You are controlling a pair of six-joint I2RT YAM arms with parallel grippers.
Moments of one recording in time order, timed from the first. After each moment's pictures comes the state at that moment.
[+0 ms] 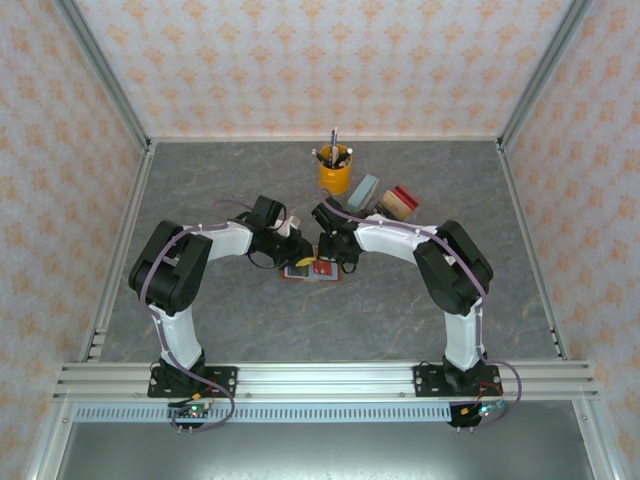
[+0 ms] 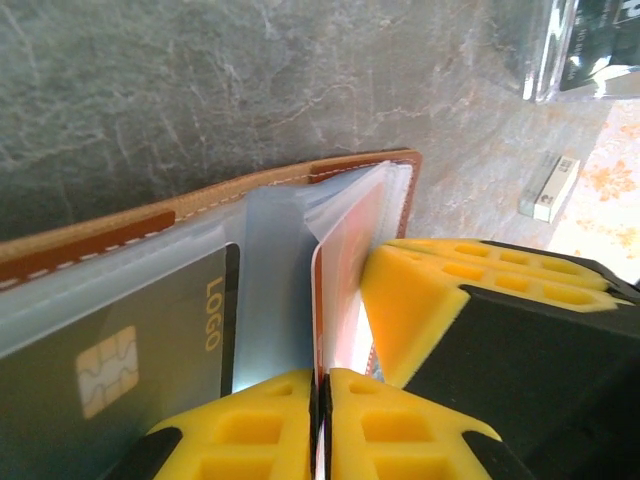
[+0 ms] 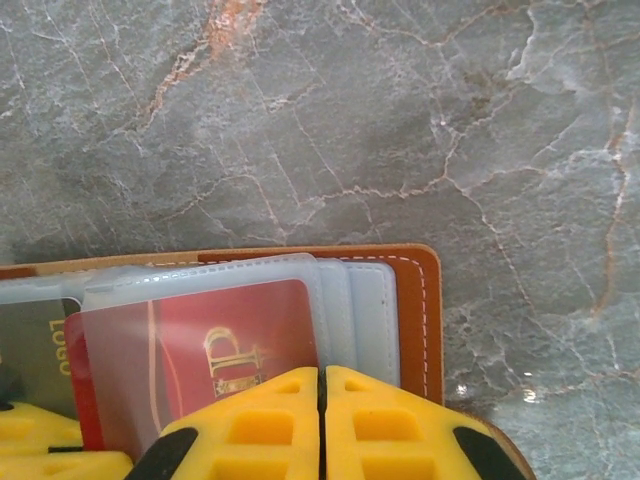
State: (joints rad) left arm -0.36 1.86 0.98 -0.18 0.75 -0.82; right arm 0.73 1.96 1.31 -0.58 -0.01 0.81
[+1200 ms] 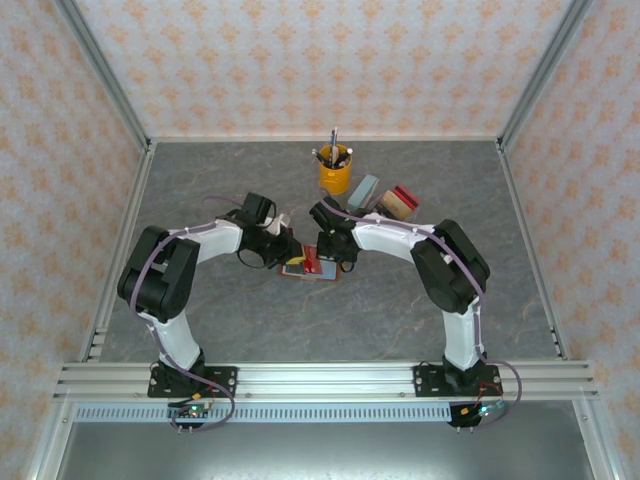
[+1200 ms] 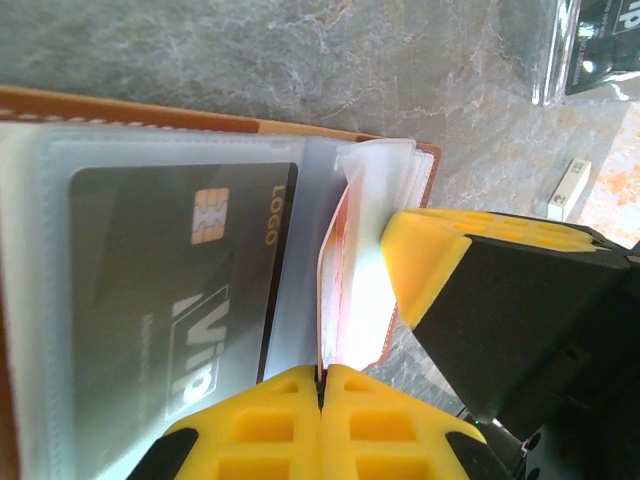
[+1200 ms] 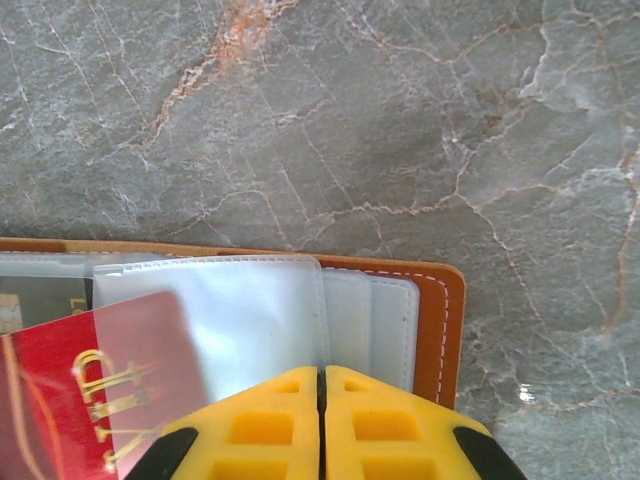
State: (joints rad) left arm -0.30 1.78 0.98 -0.33 0.70 -0.72; right arm 0.73 1.97 1.34 -0.59 0.01 0.81
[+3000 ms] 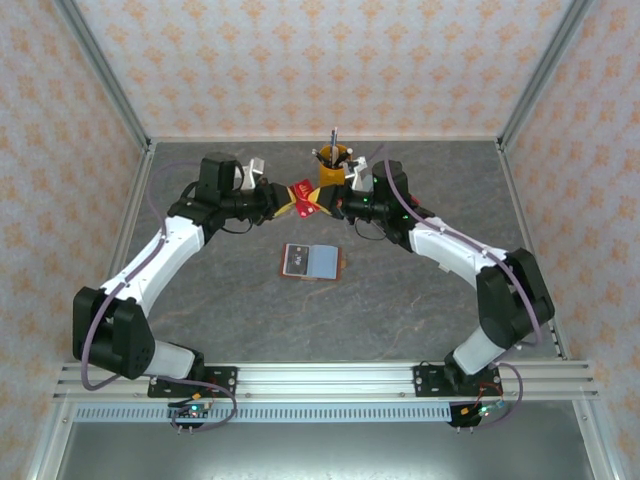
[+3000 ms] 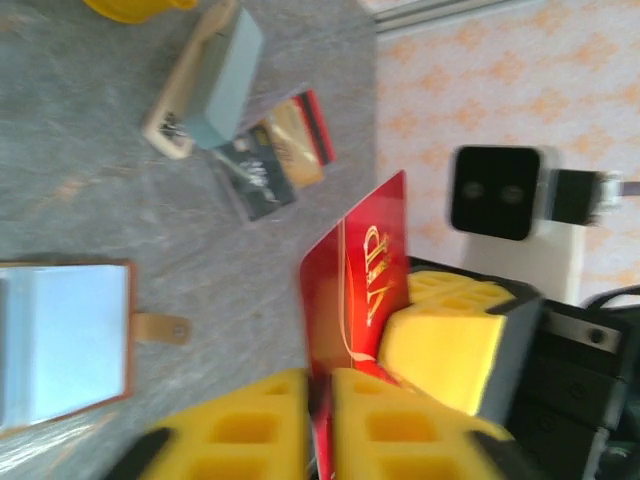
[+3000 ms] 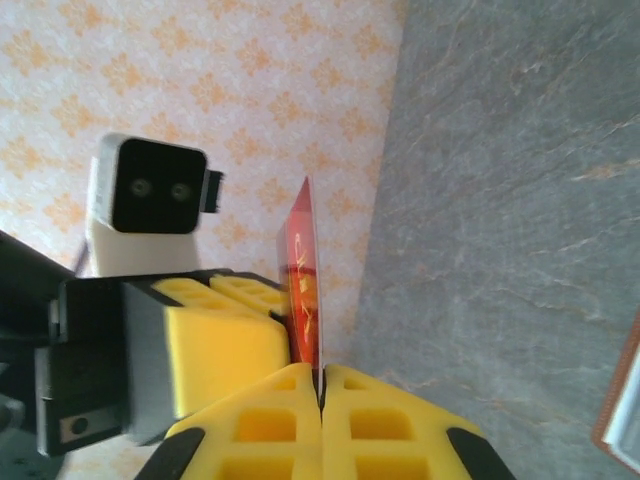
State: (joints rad) left arm -0.24 1.40 1.16 -0.39 0.66 -0.89; right arm 0.52 1.58 1.08 0.20 -0.70 1.07
